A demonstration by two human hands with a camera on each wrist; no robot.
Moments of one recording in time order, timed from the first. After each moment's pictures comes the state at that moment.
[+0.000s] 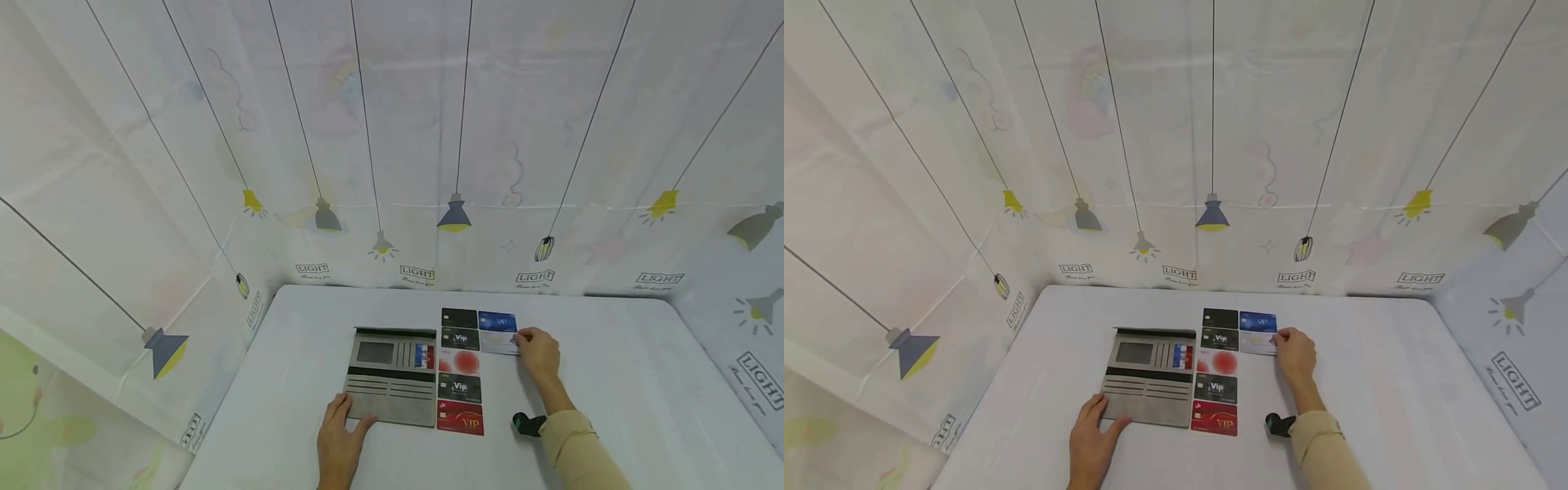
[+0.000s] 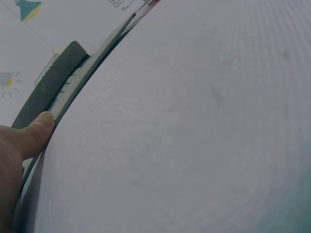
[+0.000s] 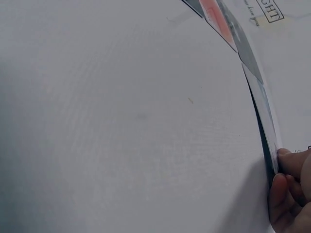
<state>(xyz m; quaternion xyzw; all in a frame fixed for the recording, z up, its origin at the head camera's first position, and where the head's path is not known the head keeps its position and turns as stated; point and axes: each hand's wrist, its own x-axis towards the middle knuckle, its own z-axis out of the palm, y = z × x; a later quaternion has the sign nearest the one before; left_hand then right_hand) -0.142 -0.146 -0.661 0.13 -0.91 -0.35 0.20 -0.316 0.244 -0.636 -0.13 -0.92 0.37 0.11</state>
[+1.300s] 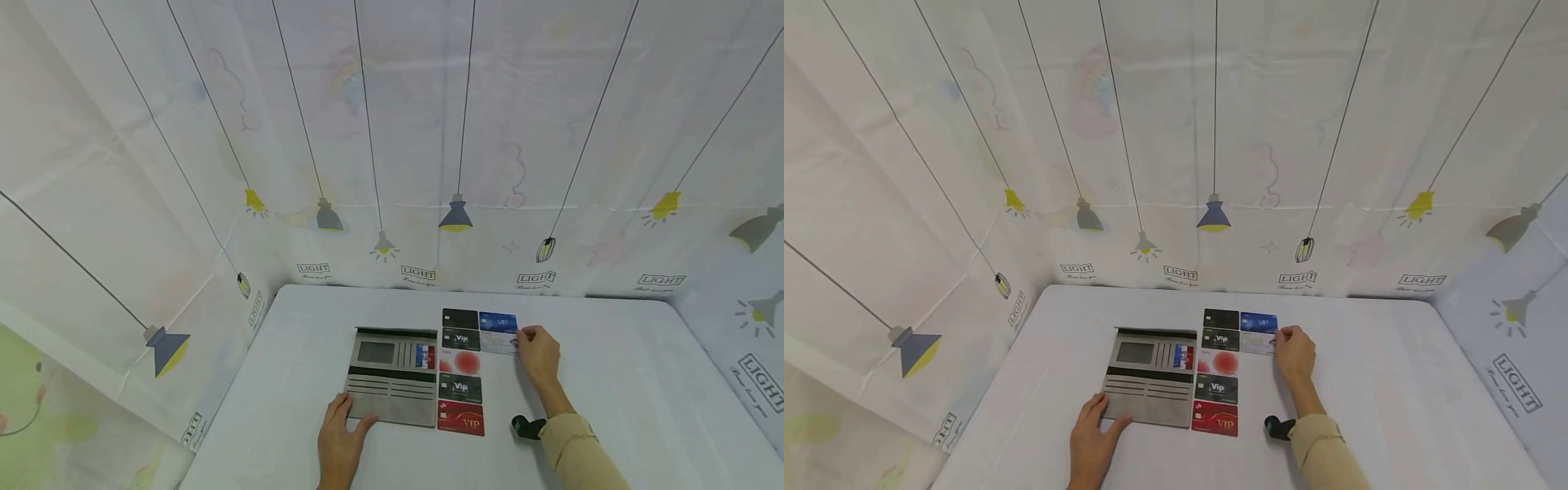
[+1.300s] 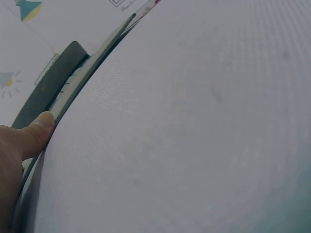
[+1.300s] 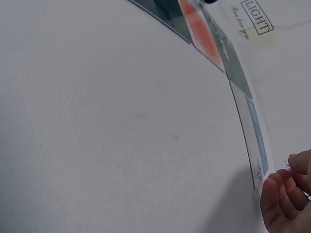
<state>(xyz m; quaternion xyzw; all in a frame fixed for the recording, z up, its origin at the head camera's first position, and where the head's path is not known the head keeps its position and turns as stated) -0.141 -0.147 -0.661 0.12 -0.91 -0.35 0.21 -0.314 0.238 -0.633 -0.14 -0.90 0.39 0.15</state>
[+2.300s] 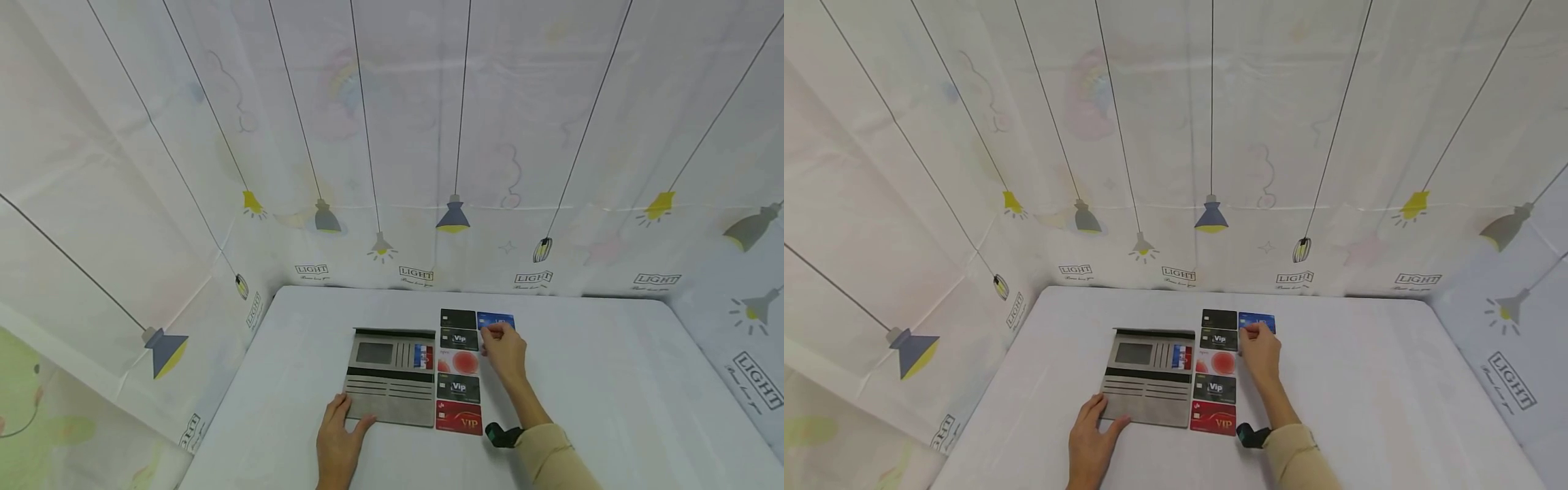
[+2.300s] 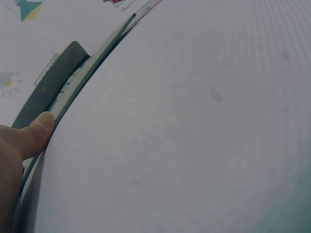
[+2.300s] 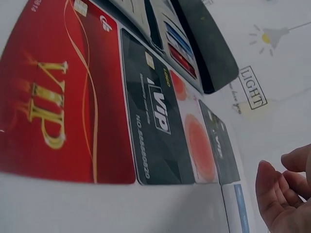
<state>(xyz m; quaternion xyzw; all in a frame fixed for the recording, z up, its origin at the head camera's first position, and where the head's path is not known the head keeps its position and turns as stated) -0.142 -0.148 -0.663 0.12 -0.90 -0.35 0.21 -0.296 0.174 -0.606 -0.11 -0.84 0.51 0.10</state>
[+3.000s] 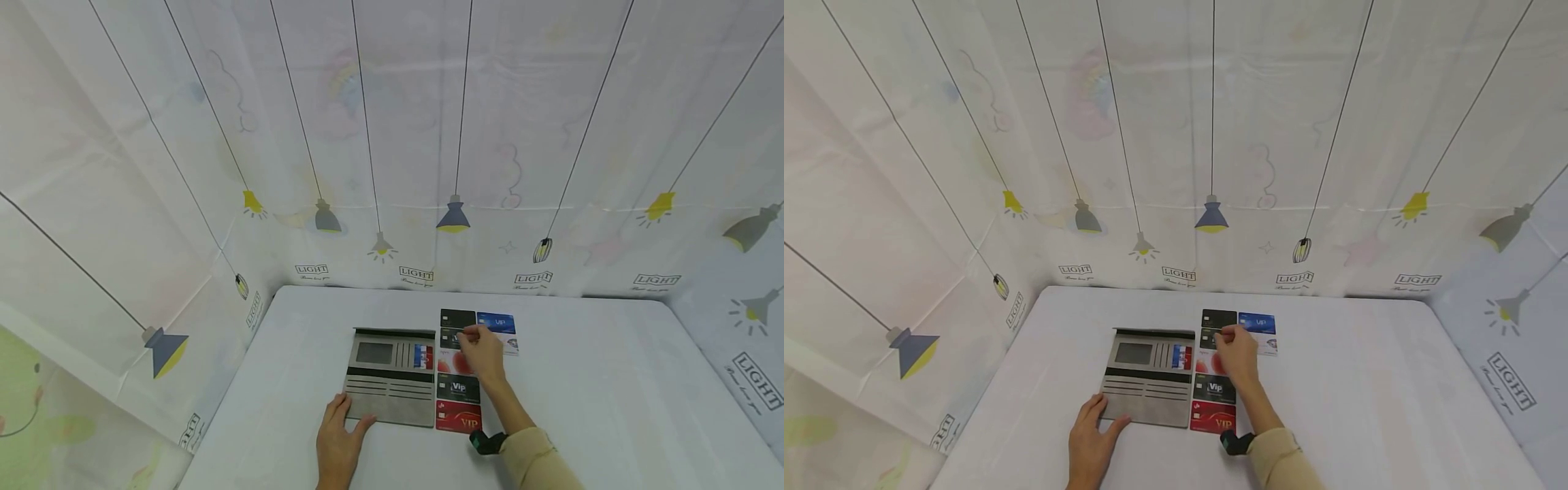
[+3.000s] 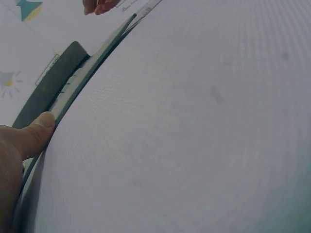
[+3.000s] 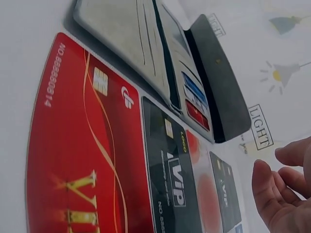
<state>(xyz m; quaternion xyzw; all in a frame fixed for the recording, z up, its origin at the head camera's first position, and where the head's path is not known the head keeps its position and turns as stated) -0.142 -0.147 -0.661 0.12 -0.90 -0.35 0.21 -0.285 0.133 -0.598 -0.05 -0.87 0.48 0.10</state>
